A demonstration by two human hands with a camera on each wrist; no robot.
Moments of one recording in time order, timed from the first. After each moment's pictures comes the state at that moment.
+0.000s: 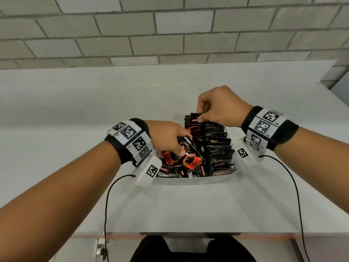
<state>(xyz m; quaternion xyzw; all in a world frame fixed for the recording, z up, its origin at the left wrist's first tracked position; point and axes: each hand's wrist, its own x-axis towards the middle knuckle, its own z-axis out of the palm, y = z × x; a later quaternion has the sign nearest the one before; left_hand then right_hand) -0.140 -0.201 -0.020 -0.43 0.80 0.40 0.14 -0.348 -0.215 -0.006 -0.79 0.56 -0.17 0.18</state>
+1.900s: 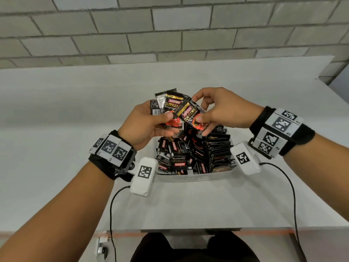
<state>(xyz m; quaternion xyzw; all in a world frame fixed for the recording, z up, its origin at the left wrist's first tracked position) -0.110 -0.180 -0.026 -0.42 0.50 0.64 -0.39 -0.344 -0.185 0.004 -0.68 0.53 -0.24 0.45</state>
